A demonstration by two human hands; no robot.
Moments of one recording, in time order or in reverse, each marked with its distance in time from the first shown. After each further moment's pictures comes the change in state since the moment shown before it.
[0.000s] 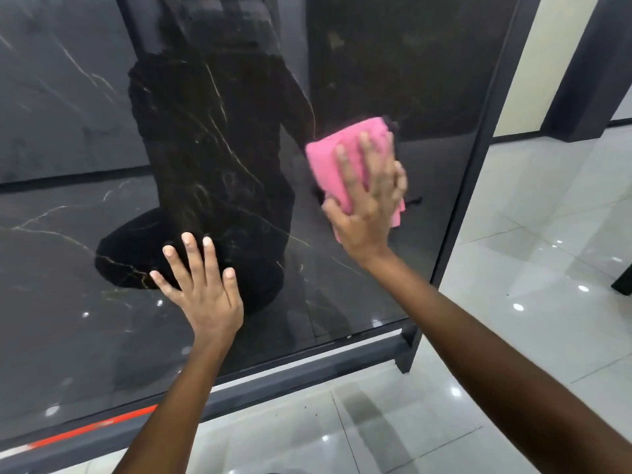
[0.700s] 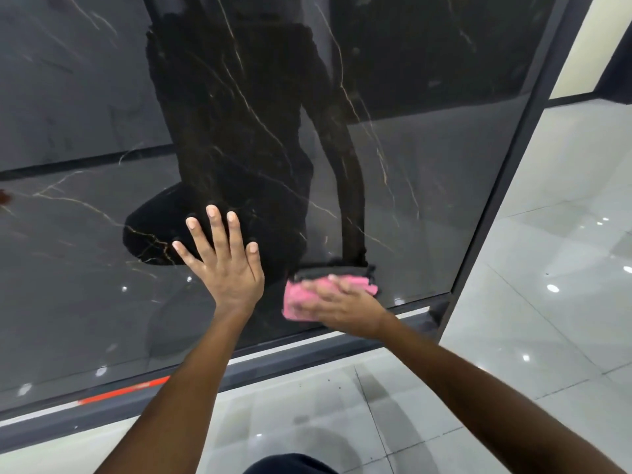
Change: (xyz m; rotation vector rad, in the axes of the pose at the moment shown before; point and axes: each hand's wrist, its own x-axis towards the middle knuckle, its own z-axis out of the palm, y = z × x) left_hand -0.004 -0.016 0.017 0.048 0.091 0.150; right_hand -0.206 -0.009 0.039 -0.335 -0.545 -1.006
